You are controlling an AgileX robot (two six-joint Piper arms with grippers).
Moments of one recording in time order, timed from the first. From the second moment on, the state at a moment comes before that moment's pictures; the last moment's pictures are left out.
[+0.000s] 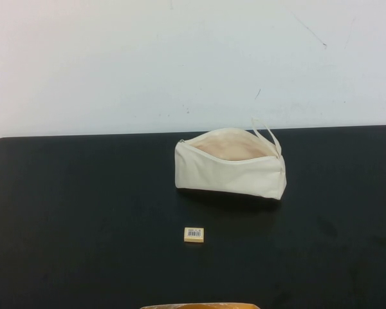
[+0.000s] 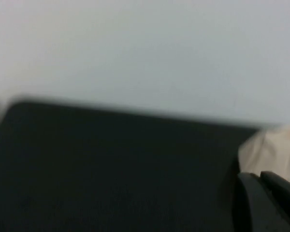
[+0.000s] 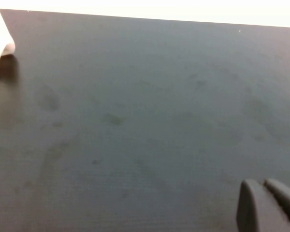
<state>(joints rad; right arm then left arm) -0.06 -0.01 0.03 -0.04 0.42 -0.06 -0.08 0.56 -0.52 -0.17 0.28 -0.10</state>
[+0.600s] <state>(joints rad) -0.06 -0.01 0.03 -0.04 0.42 -0.06 -0.16 1.32 -1.01 -0.48 0.78 0.32</state>
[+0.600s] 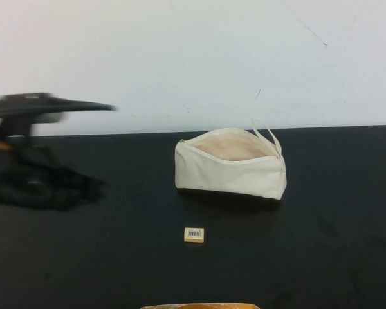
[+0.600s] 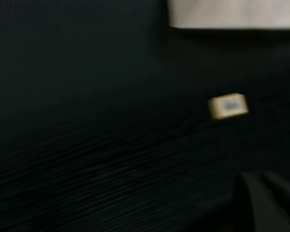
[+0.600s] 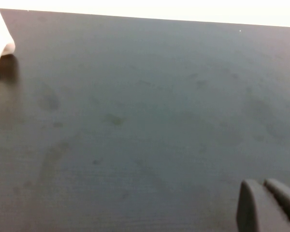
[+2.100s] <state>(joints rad) -0.06 -0.01 0.03 -0.04 0.42 -0.06 -0.59 2.06 -1.42 -0.08 0.70 -0.26</state>
